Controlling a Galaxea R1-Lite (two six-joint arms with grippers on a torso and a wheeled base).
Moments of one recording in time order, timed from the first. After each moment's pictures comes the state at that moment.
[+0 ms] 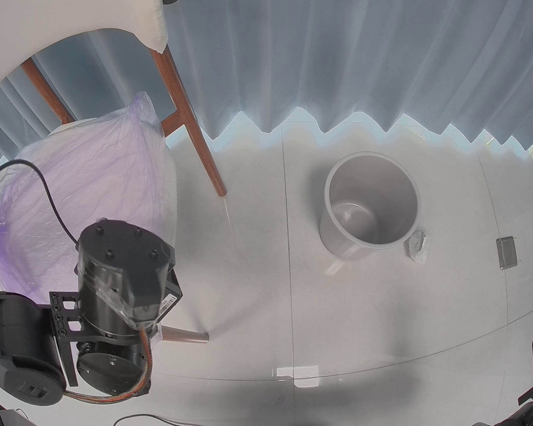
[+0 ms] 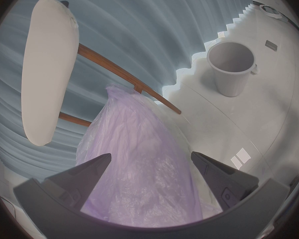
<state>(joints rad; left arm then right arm) -0.89 1.55 -0.69 -0.42 1.12 0.43 0.00 0.02 -0.02 0.00 -0.03 0.00</state>
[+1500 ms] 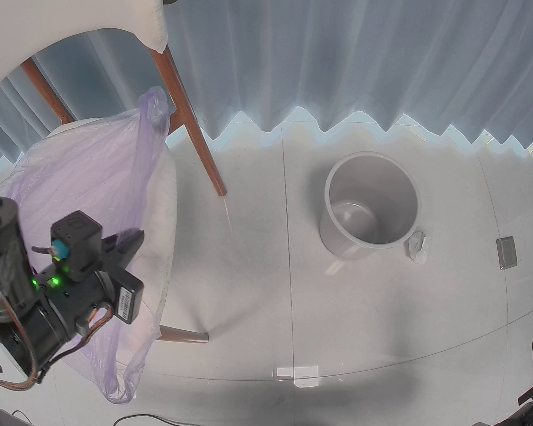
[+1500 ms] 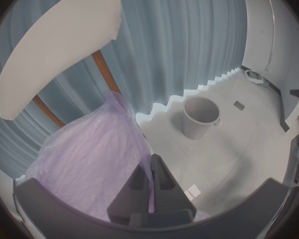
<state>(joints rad) -0.79 1.27 -0.58 -0.48 0.54 0.28 0.00 0.02 -0.02 0.00 -0.03 0.00</state>
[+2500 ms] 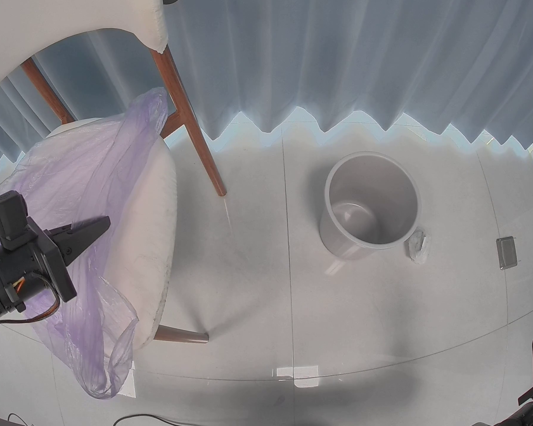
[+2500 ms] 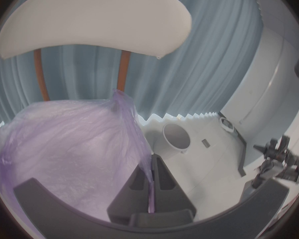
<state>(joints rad) -0.32 1.11 -0.53 -0.49 -0.23 -0.04 0.00 0.02 -0.02 0.00 -0.03 0.00</state>
